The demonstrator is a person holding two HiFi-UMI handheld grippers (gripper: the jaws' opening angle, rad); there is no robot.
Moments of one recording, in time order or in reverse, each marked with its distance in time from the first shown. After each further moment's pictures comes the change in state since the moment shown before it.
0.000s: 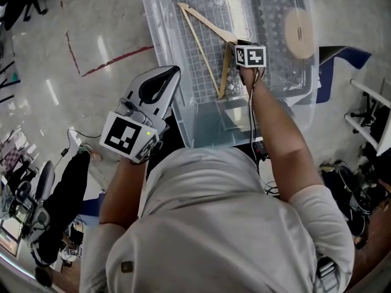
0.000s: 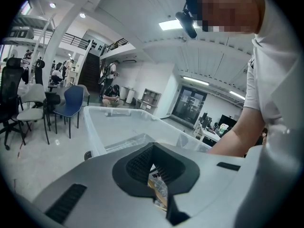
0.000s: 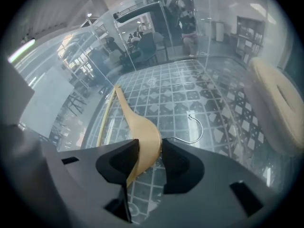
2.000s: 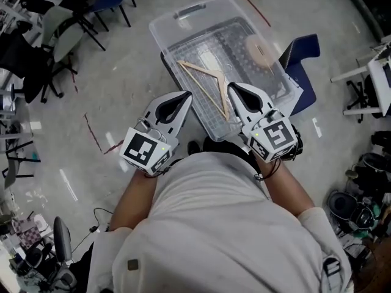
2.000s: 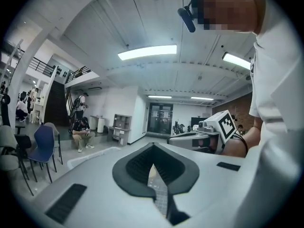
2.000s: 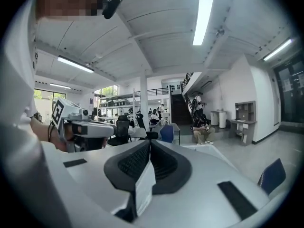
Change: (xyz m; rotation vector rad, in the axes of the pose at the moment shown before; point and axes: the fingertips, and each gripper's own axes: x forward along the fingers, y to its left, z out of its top) left arm -0.170 -0.117 0.100 0.303 -0.253 -0.307; right arm -0.479 0.307 0.053 -0.309 -0.970 0.004
